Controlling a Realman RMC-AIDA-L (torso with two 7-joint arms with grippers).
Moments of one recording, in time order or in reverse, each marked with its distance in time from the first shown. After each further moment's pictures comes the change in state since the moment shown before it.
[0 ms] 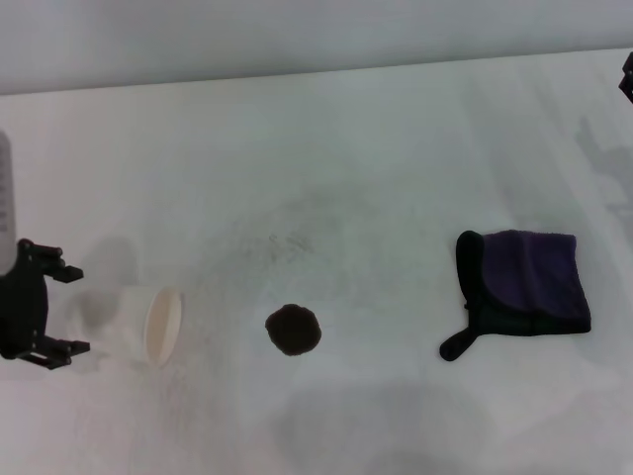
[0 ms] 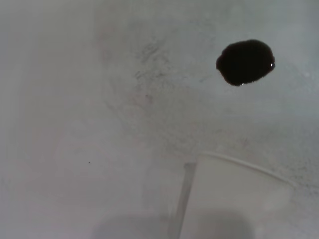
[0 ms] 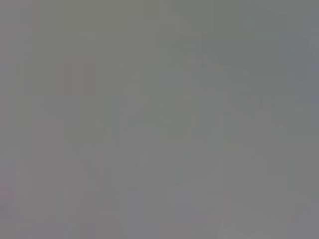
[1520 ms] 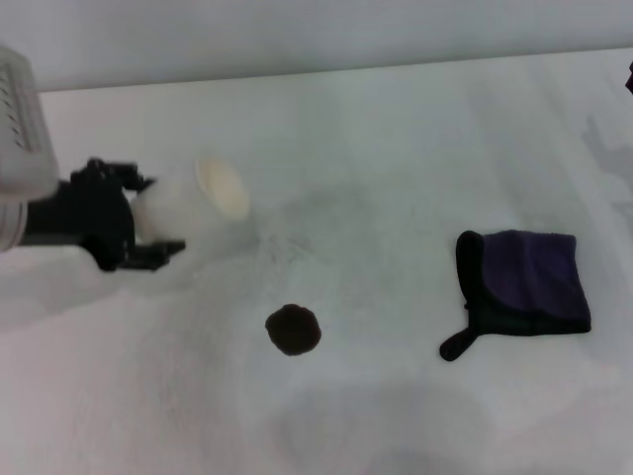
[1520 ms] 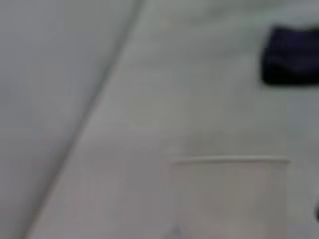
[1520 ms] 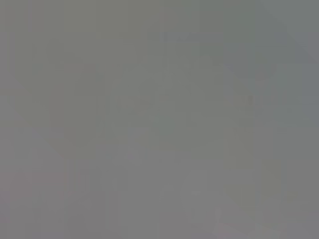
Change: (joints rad) left arm -0.017 -0.003 0.007 -0.155 -0.341 0.299 0.050; right arm 0.003 -0.006 0.005 0.005 0.004 -0.017 -0.002
